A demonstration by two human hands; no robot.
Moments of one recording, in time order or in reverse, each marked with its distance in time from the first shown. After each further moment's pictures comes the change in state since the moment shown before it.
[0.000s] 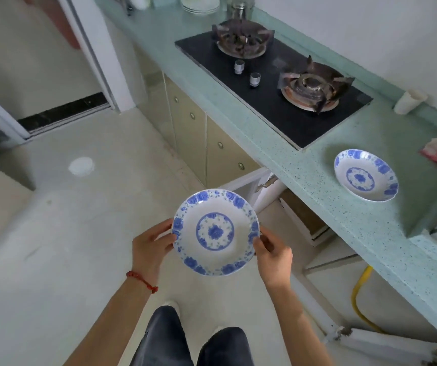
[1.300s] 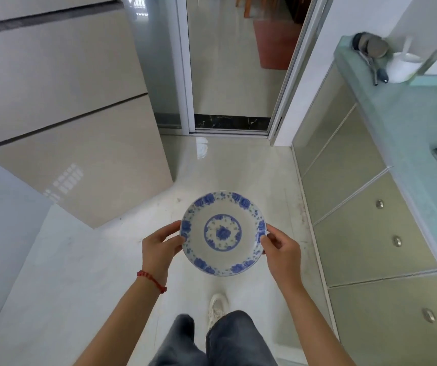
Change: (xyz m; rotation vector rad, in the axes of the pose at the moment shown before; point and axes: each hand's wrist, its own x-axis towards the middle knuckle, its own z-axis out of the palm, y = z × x) left_hand 0.258 0.102 -0.396 -0.290 0.628 -0.075; right_hand 0.118 -0.193 0.529 -0.075 -0.655 -0.223
